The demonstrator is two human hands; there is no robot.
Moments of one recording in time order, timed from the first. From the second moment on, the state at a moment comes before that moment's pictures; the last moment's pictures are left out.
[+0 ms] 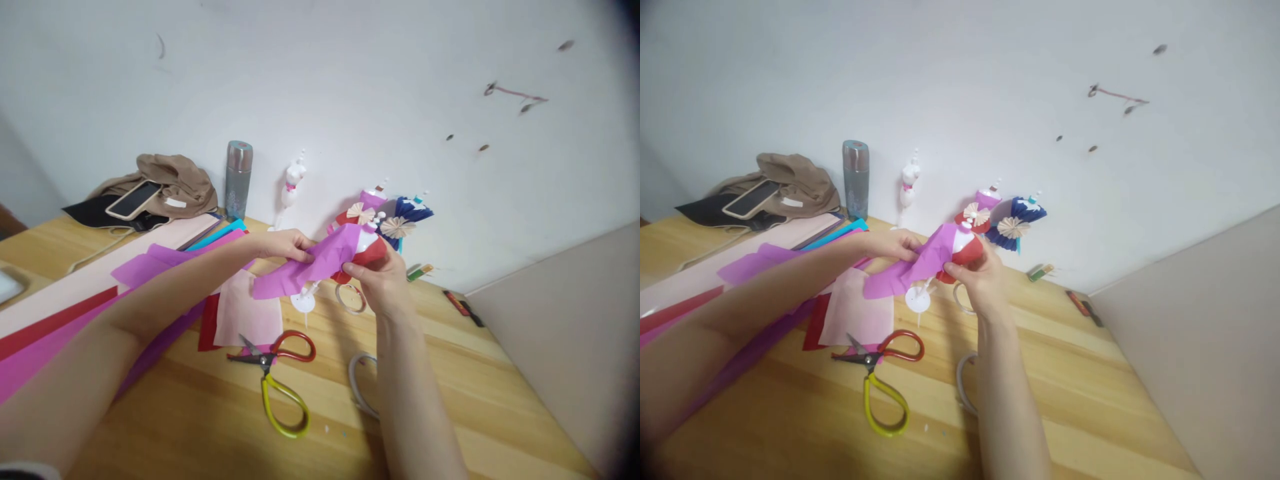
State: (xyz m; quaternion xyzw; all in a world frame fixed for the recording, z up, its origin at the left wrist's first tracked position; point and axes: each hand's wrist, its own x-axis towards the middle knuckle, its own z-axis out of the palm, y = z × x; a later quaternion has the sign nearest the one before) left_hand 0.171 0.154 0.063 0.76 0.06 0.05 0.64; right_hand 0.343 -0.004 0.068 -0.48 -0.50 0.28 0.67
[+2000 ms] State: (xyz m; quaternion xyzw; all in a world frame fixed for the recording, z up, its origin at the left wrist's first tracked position) left_hand 0.174 0.123 0.075 0.79 0.18 0.41 0.43; right_hand 0.337 0.002 0.068 -0.48 -0.50 0.29 0.66
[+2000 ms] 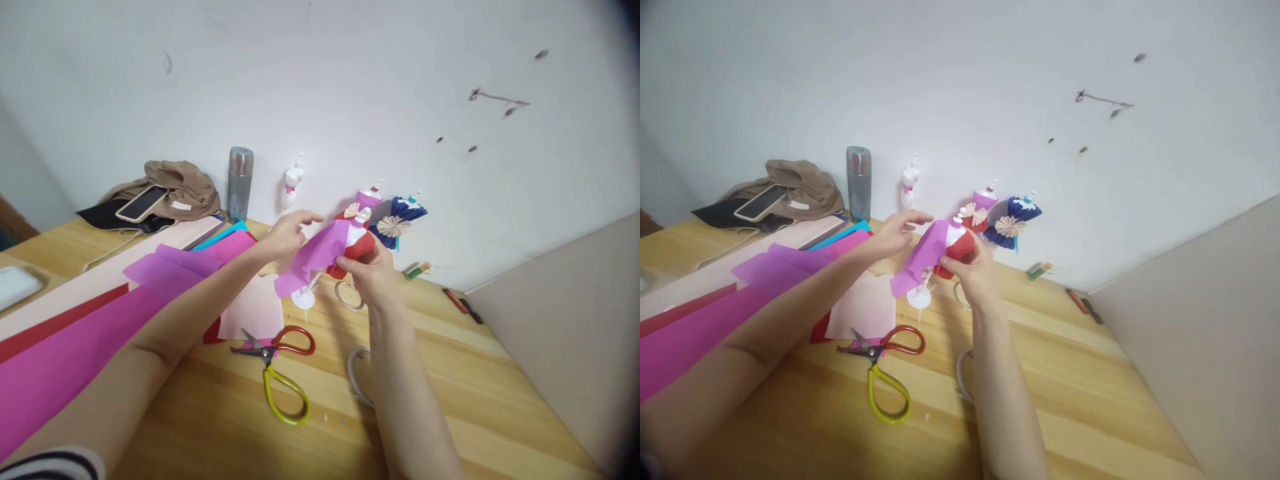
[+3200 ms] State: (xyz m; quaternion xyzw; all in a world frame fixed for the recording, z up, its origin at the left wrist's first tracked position) left_hand 0.179 0.098 0.079 0.75 0.09 0.41 0.51; right_hand 0.329 0.001 0.072 -0.48 -0.50 0.28 0.66
